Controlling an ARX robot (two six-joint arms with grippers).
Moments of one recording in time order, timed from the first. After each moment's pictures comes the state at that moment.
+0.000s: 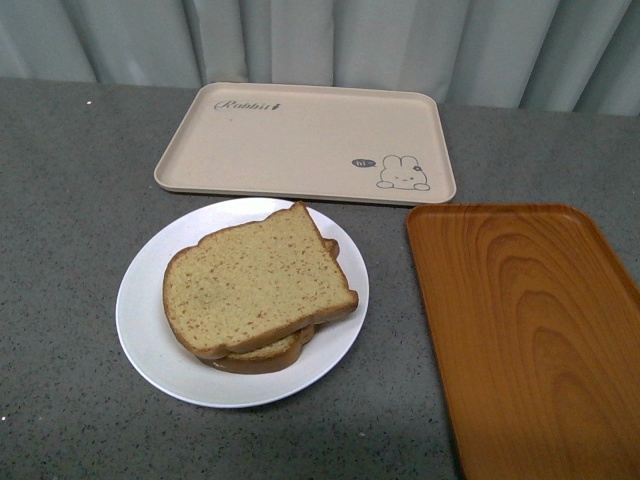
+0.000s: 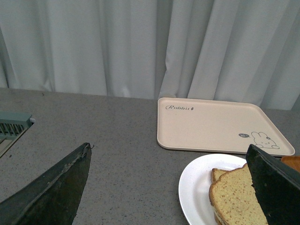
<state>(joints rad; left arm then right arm) 0.00 0.00 0.02 0.00 0.00 0.00 0.00 0.24 0.01 0.24 0.00 0.00</state>
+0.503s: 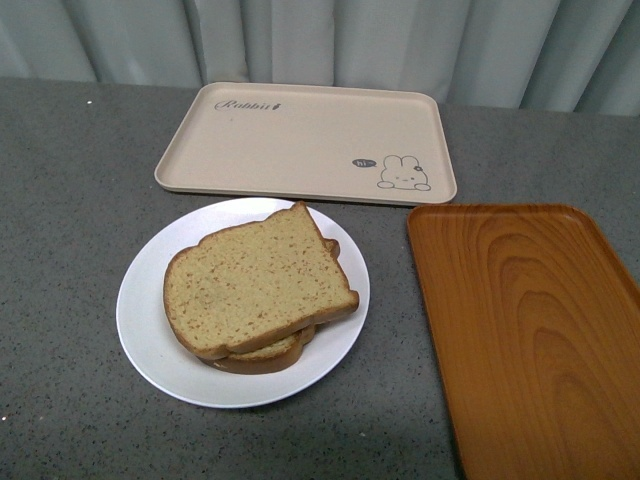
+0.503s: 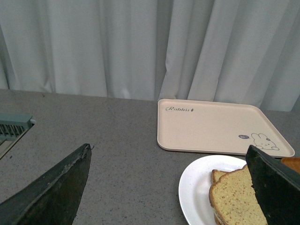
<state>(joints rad) 0.00 0.00 0.02 0.00 0.00 0.00 0.00 0.01 0.01 0.00 0.00 0.00</state>
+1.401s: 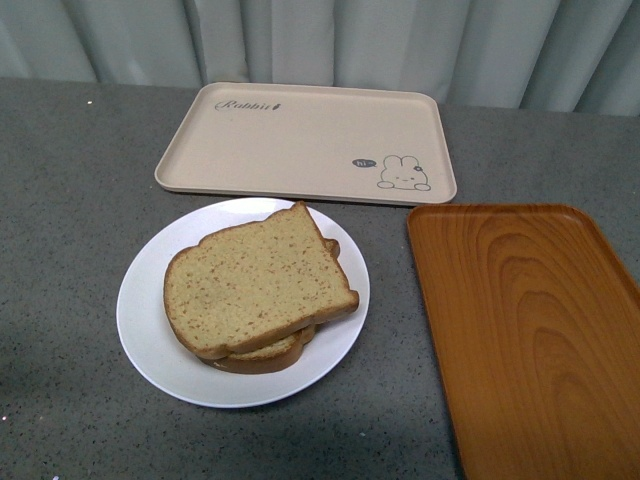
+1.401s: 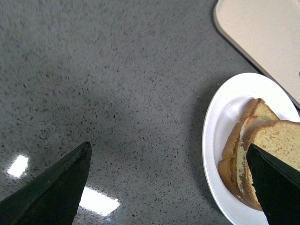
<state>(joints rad) 0.10 1.32 0.21 0.41 0.09 -0.52 0.00 0.00 0.01 0.00 0.00 0.00</state>
